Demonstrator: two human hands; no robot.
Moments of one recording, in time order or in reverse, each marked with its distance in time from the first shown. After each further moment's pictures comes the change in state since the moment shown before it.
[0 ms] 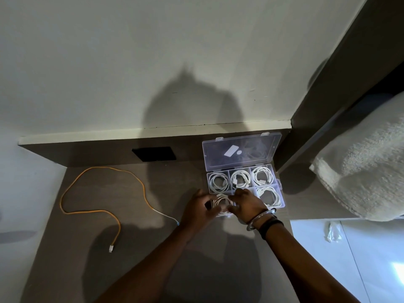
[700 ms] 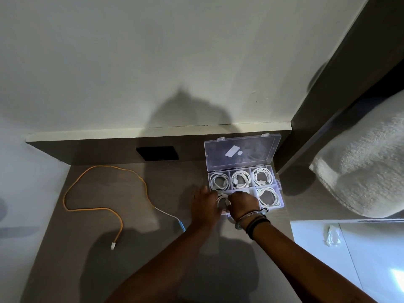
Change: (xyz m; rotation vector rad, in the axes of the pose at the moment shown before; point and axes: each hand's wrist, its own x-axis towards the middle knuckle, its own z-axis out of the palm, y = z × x) left_hand -0.003 0.040 0.002 0.457 0.074 -0.077; right_hand 0.006 -0.029 0.004 -0.268 0.037 0.177
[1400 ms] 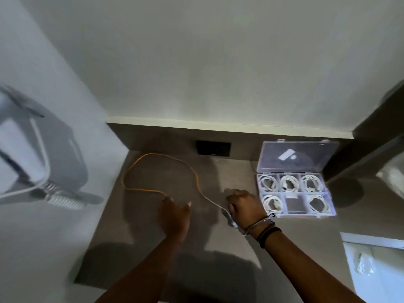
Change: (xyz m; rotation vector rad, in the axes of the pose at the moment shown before) left_hand -0.079 -0.218 -0.058 -0.051 0.316 -0.565; right_hand -0.044 -0.151 -0.013 0.134 0.282 -0.427
